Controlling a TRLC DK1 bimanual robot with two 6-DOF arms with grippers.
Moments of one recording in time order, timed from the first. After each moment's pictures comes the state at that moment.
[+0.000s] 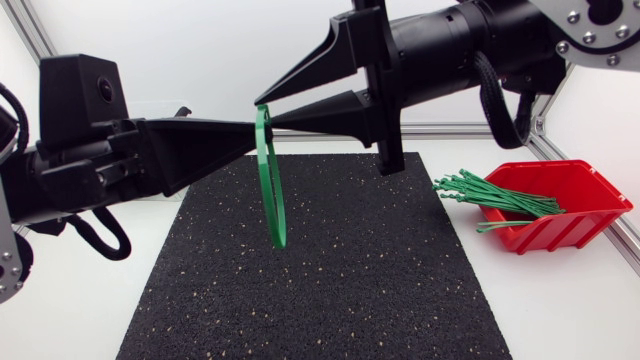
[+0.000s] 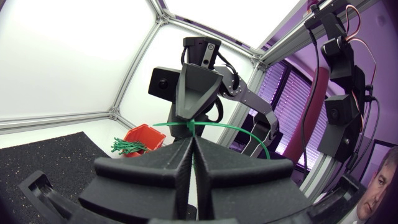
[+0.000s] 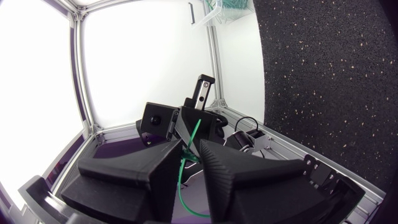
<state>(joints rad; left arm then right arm) -0.41 1.05 0.63 0.63 0.99 -0.65 0.59 1.44 1.37 -0.46 -1.01 1.28</state>
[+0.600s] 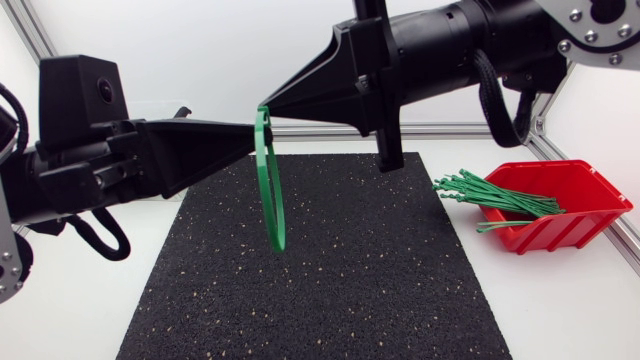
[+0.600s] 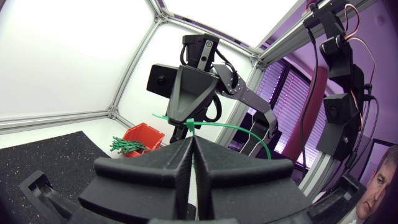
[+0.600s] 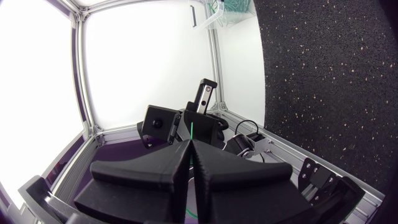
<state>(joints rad) -0.41 1.05 0.63 0.63 1.00 -0.65 0.59 1.43 1.37 -0.45 -0.99 1.28</state>
